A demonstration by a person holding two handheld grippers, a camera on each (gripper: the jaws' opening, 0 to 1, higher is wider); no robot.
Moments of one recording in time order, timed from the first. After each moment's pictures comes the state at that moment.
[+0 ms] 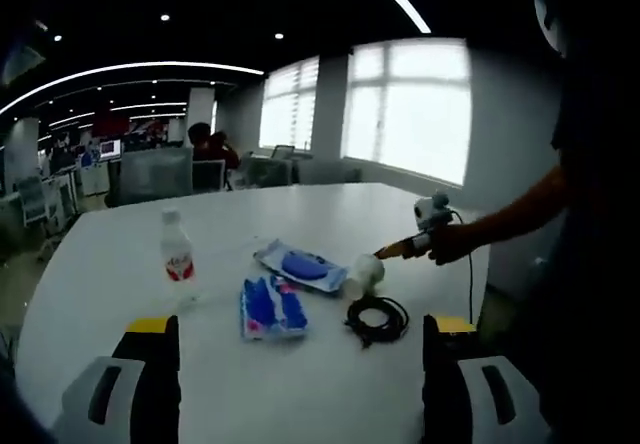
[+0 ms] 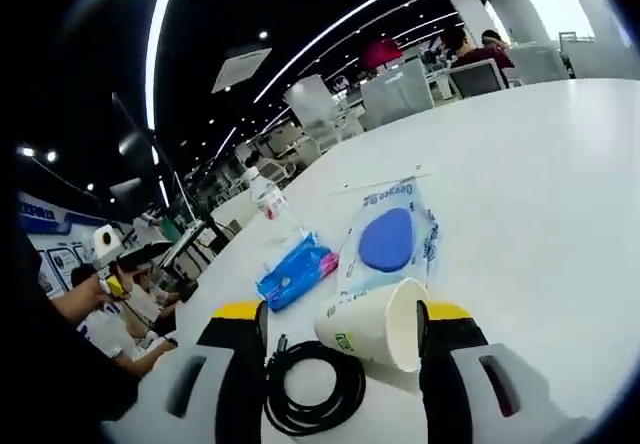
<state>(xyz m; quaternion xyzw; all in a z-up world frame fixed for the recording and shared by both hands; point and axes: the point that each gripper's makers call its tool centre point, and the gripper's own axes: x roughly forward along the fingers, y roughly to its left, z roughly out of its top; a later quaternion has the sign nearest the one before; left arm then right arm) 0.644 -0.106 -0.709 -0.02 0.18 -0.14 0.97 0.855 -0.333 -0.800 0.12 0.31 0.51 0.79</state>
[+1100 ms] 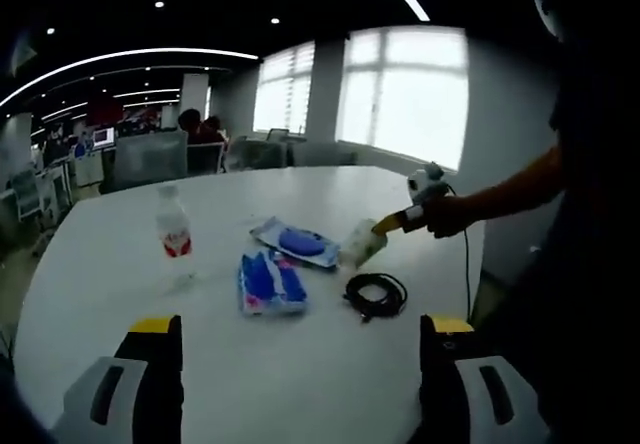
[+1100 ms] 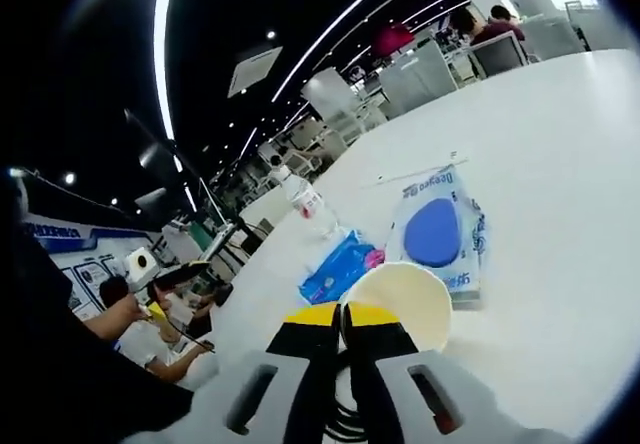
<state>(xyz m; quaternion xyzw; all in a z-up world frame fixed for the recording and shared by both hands) 0.635 -0.098 -0.728 -0.01 0.22 -0.15 0.96 0.823 -0.309 -0.770 0.15 0.33 0.55 0.75</state>
